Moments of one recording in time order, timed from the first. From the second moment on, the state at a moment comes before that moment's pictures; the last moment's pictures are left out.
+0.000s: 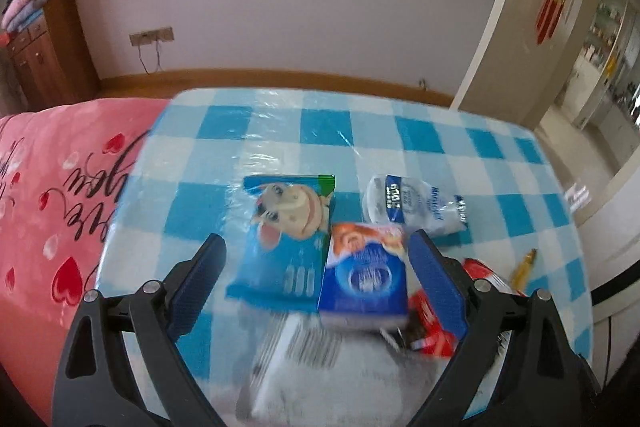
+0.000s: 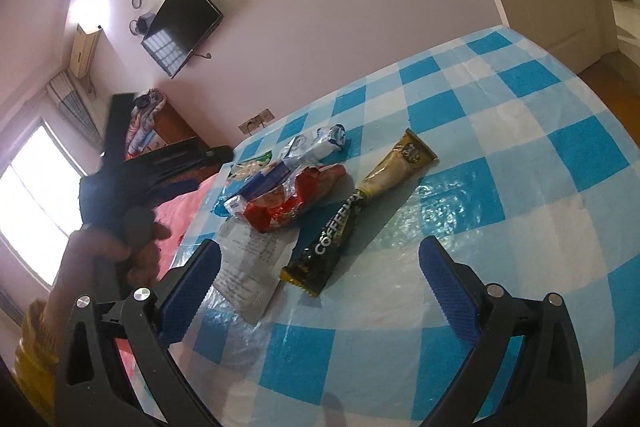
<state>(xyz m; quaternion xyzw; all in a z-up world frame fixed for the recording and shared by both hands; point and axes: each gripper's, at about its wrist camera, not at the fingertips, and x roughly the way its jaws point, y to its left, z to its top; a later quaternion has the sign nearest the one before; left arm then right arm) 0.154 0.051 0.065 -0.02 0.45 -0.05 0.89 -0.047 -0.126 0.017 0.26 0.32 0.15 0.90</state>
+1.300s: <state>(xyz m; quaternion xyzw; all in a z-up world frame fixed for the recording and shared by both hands) 0.101 -0.004 0.024 0.00 0.51 -0.11 0.85 -0.036 -0.151 0.004 0.30 0.36 0.15 0.87</state>
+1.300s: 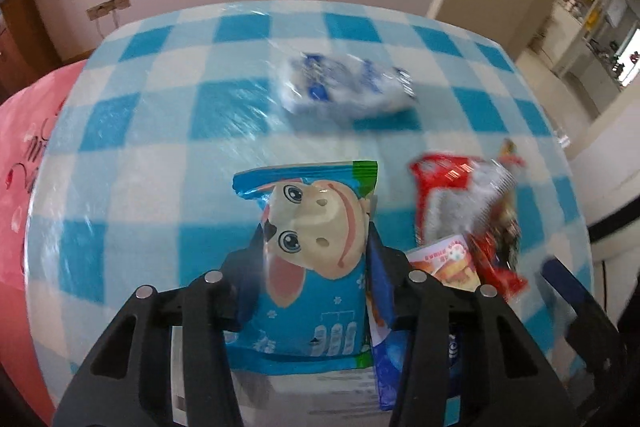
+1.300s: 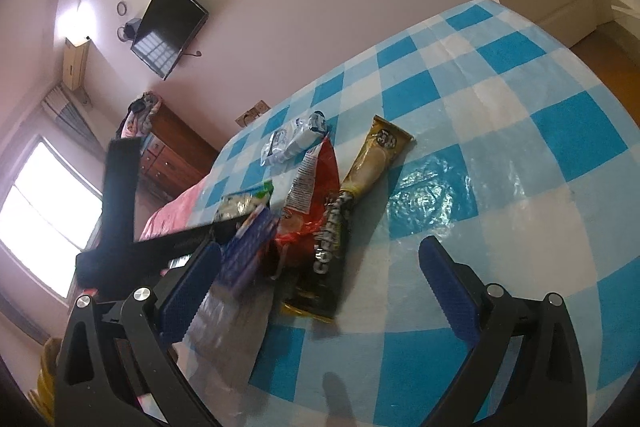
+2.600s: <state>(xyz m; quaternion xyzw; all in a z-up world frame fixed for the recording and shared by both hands) 0.021 0.072 0.064 -0.14 0.45 -0.12 0.88 -0.059 -0.078 0.019 0.14 0.37 0.21 0.90</state>
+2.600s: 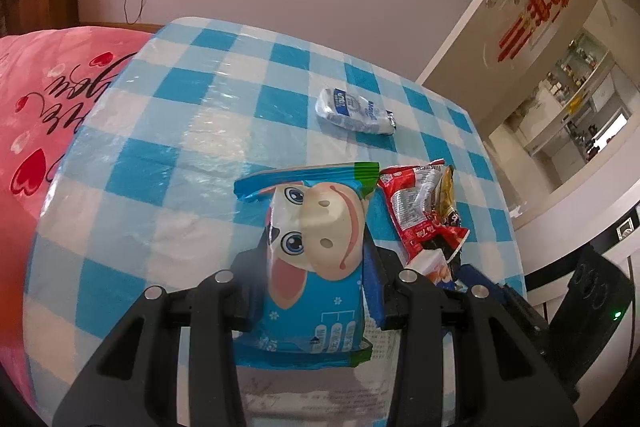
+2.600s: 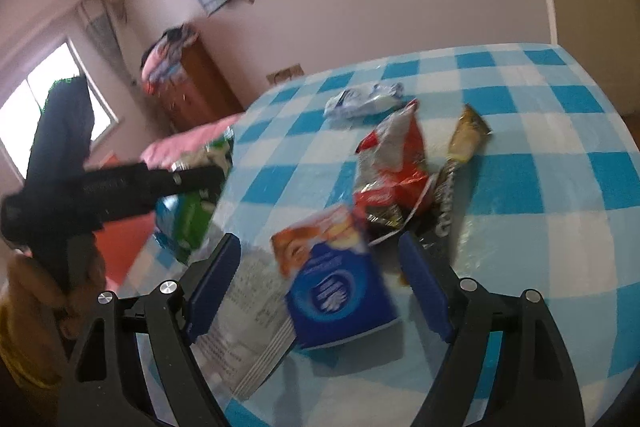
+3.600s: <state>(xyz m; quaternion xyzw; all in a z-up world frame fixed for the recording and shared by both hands) -0.044 0.137 0.057 -0.15 0.44 -0.11 0.88 -0.060 -0.054 0.005 0.06 0.39 0.16 0.90</state>
